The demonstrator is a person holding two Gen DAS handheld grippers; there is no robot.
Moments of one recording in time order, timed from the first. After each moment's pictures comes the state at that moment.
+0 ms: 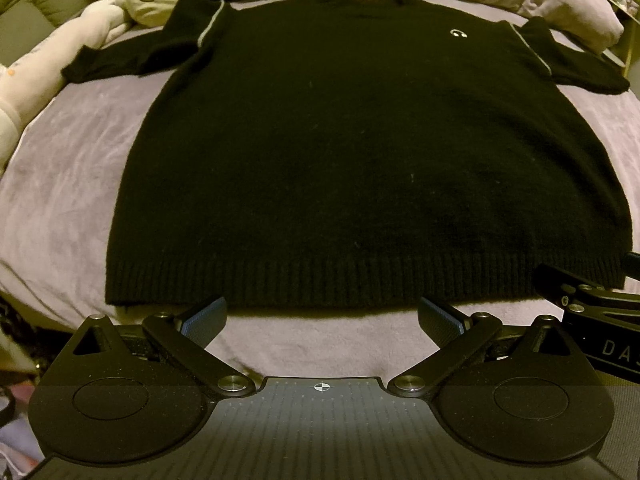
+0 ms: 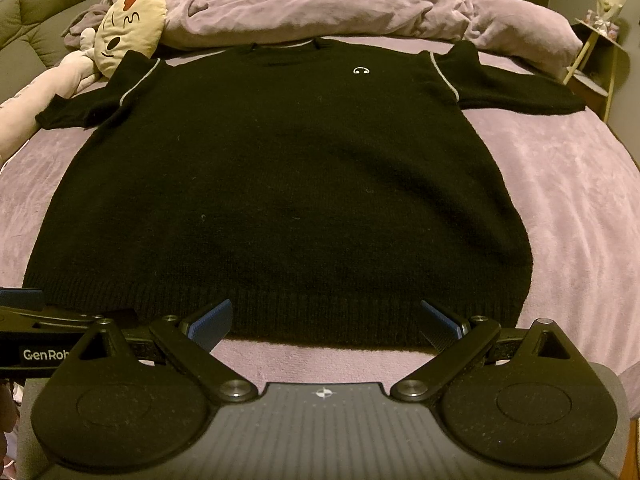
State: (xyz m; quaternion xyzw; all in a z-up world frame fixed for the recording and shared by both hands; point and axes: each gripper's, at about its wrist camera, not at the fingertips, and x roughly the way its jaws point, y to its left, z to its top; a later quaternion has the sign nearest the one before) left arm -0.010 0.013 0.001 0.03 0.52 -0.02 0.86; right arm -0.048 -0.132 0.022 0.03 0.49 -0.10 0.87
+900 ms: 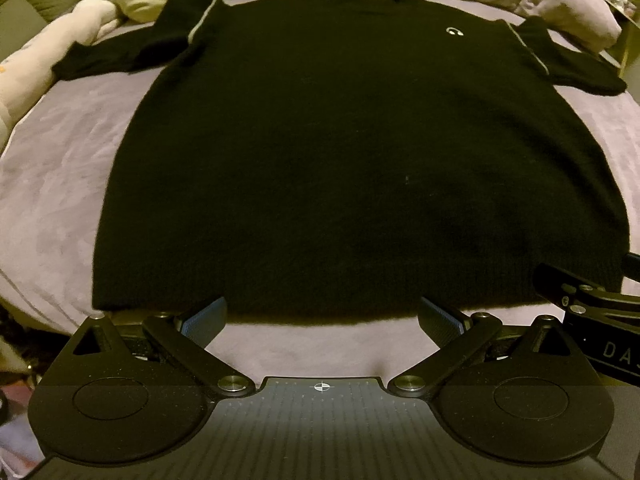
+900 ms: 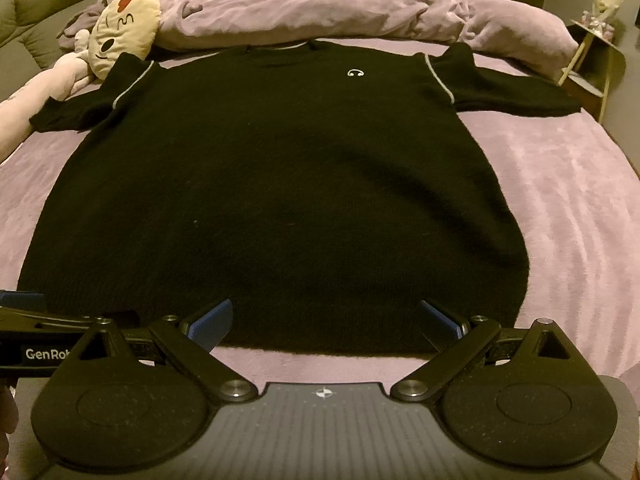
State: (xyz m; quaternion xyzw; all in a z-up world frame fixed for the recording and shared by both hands) left arm -0.002 0.012 -0.003 0.02 0.52 -0.04 0.85; right arm -0.046 -0.131 0.021 0.03 0.48 -0.11 0.87
